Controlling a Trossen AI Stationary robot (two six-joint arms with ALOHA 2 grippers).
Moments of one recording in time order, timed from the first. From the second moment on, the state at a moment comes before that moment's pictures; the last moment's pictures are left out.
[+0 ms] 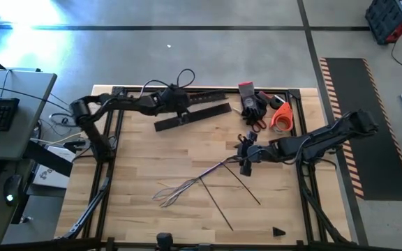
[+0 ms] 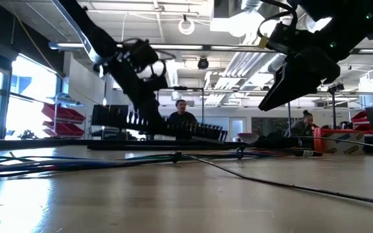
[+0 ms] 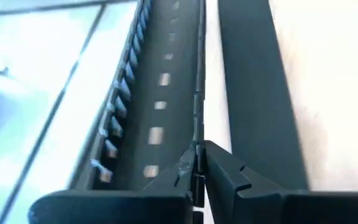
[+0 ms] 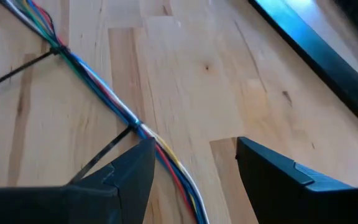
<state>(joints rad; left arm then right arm) 0.53 1.71 0.92 0.06 -0.11 0.41 0.21 1.31 0.58 -0.09 0.39 0.18</state>
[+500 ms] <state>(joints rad) 0.13 1.49 0.89 -0.16 -0.14 0.01 0.14 1.30 0.44 0.02 0.22 0.03</state>
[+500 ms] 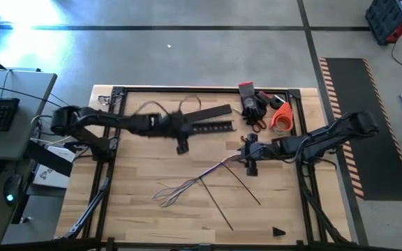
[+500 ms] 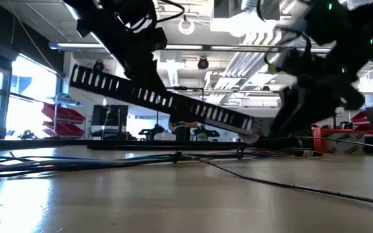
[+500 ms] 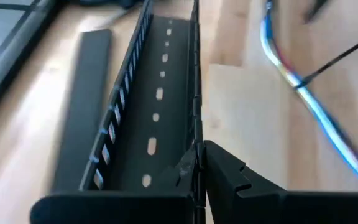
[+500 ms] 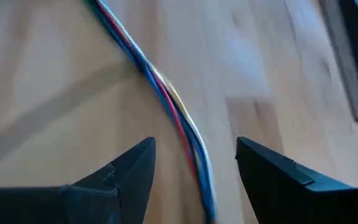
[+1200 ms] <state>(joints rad) -0.03 1.71 0.84 0.11 -0.24 -0.13 0.03 1.30 0.19 0.21 0.07 0.15</state>
